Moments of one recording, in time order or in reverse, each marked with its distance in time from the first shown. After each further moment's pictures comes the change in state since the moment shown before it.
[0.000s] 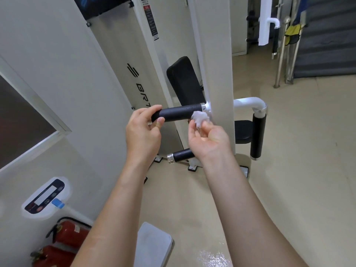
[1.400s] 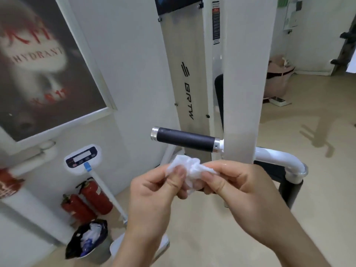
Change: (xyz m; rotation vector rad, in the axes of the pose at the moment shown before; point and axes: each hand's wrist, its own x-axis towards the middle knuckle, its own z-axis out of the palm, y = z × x) left_hand -0.091 0.092 0.015 -0.646 0.212 -0.408; right_hand -0.026 -0.093 -0.008 -1.737 -1.068 -0.313
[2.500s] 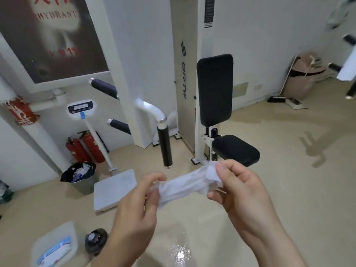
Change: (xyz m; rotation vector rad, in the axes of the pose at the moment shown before) left_hand -0.209 -0.019 0.256 0.748 0.162 0.054; right_hand -0.172 0.050 -0.281 0.617 -0.042 0.412
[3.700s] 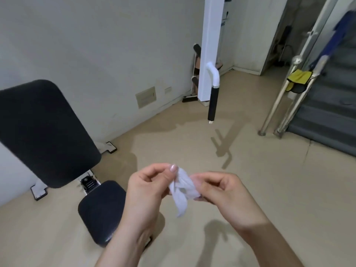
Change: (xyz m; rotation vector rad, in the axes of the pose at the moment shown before) left_hand 0.322 0.309 0.614 -0.907 -0.377 -0.416; right_hand 0.258 -0.214 -0.593 -0.309 0.218 0.006
